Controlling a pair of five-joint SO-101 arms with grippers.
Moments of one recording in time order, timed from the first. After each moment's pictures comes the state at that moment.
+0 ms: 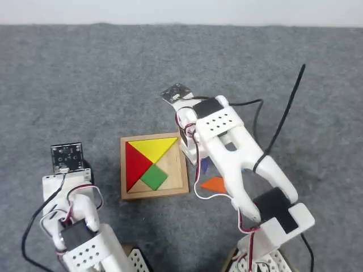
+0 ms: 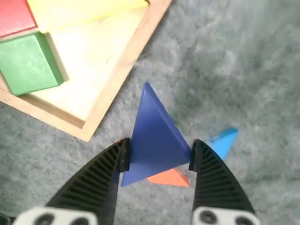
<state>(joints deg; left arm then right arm) -36.8 -103.0 96.9 55.8 -16.4 -32.6 5.8 9.1 83.0 8.7</state>
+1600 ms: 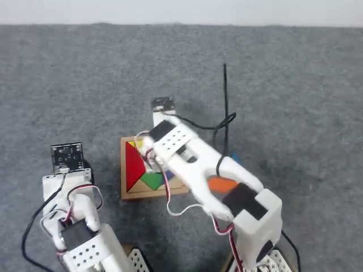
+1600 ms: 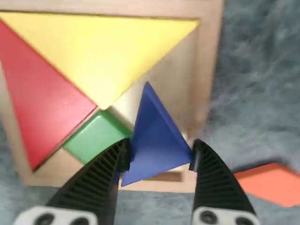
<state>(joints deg) -36.8 -103.0 96.9 55.8 -16.4 -49.1 17.1 5.9 72.4 -38.5</state>
